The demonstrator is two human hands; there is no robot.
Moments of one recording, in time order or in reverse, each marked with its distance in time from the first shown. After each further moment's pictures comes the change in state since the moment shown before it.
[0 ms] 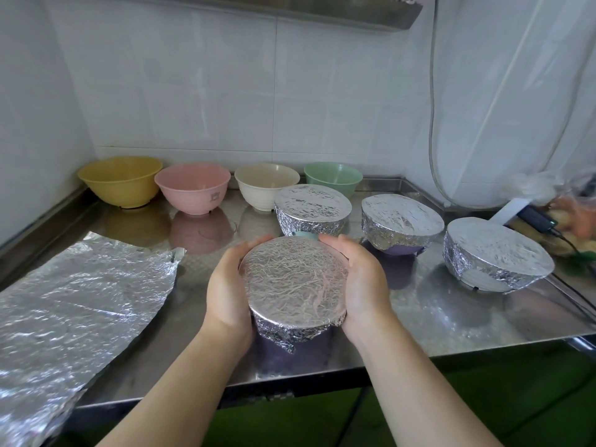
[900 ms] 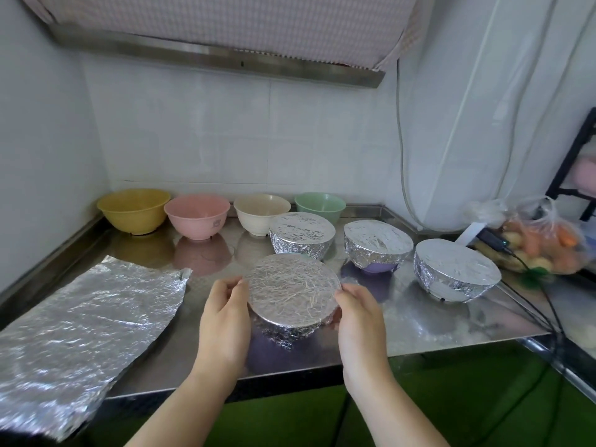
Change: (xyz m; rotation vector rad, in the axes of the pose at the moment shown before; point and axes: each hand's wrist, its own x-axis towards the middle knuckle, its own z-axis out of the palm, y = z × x) left_hand -0.060 0.013 -0.012 0.607 0.147 0.281; right_hand -0.071 0.008 -0.028 -0.263 0.225 -0.209
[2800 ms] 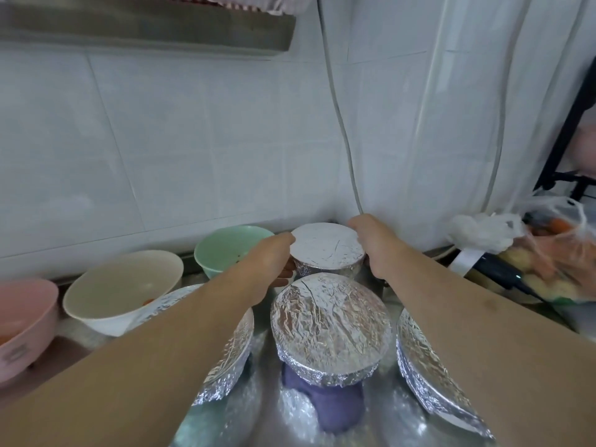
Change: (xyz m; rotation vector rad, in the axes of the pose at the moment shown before) left_hand 0.258 0.025 0.341 0.344 -0.531 -0.363; right_hand 0.430 -0.066 -0.053 -0.445 0.089 0.239
